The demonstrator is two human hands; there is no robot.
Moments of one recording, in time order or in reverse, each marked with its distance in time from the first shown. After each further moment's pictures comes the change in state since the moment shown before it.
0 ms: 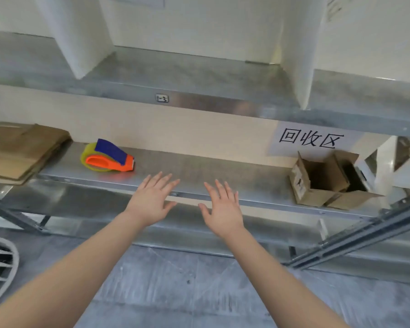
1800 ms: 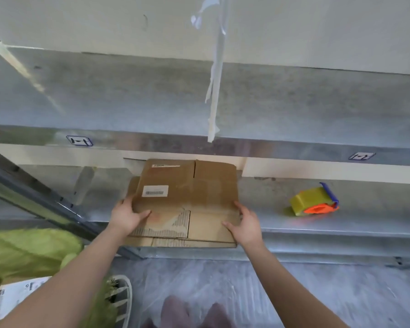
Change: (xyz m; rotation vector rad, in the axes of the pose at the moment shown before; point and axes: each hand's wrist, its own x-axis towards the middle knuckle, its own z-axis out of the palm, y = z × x) left_hand -0.096 -0.783 0.017 -0.645 -0.164 -0.718; right_hand 0.277 -0.579 0.267 0.462 -0.017 0.472
